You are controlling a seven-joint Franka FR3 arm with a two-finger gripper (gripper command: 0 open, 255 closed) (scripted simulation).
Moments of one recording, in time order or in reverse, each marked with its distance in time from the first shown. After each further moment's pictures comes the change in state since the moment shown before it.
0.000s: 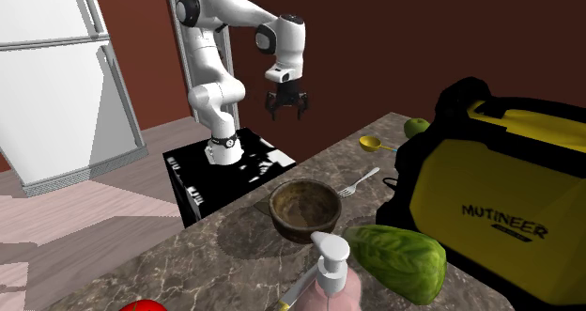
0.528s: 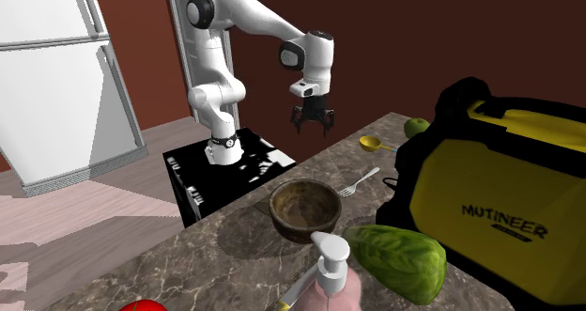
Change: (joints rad) arm -0.051 0.312 0.122 0.184 -0.059 0.165 0.410
